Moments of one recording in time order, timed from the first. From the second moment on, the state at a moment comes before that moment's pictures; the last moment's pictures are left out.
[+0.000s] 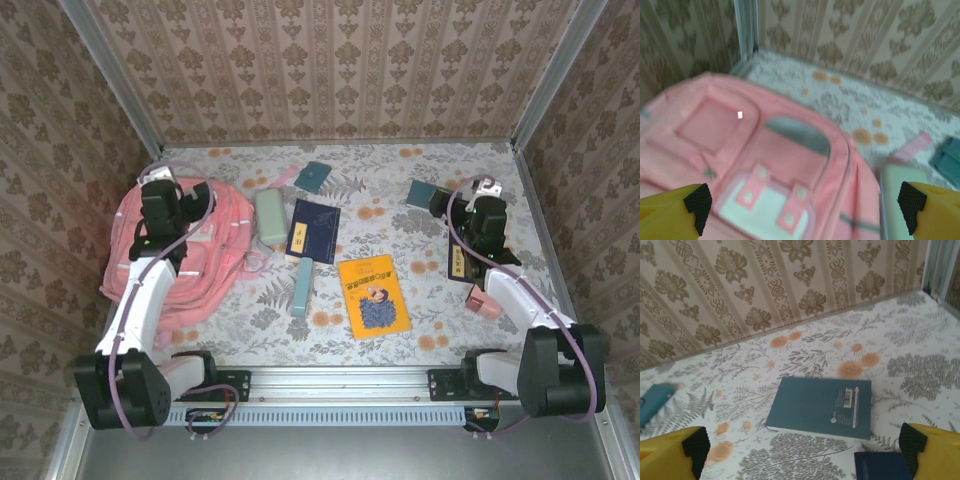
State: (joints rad) left arm -0.01 1.11 0.89 -0.29 -0.13 -0.30; right arm -0.01 1.19 0.64 0.20 0.06 0.37
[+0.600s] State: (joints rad) left arm -0.04 1.30 0.90 -0.50 0.05 -0.32; right arm 0.48 1.17 0.79 -0.13 0.06 0.40
